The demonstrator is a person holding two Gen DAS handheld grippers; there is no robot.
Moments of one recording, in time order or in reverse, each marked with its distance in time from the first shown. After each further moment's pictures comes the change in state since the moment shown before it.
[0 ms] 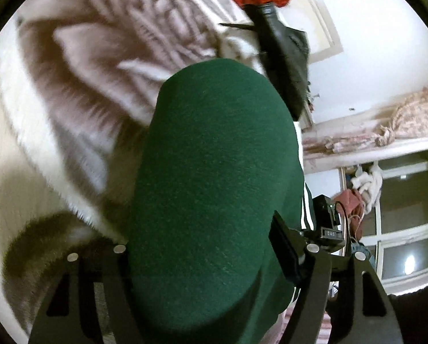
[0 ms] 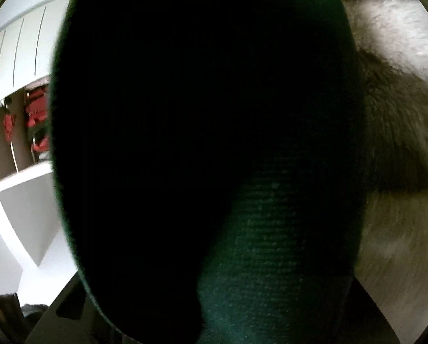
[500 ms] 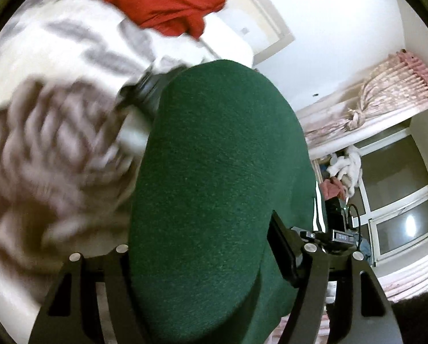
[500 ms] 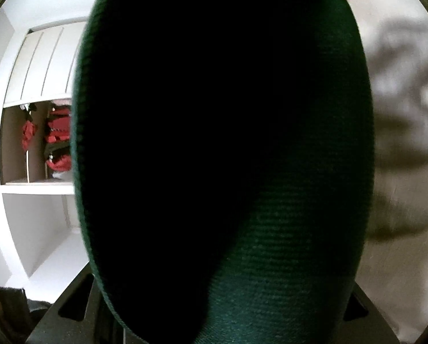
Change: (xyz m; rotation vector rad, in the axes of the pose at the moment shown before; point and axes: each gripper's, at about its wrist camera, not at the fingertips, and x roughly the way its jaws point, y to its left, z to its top) left arm 0.001 -0.149 0.164 0.241 0.001 -0.096; right arm -0.134 0.146 0.025 -0.127 -0.285 -0.011
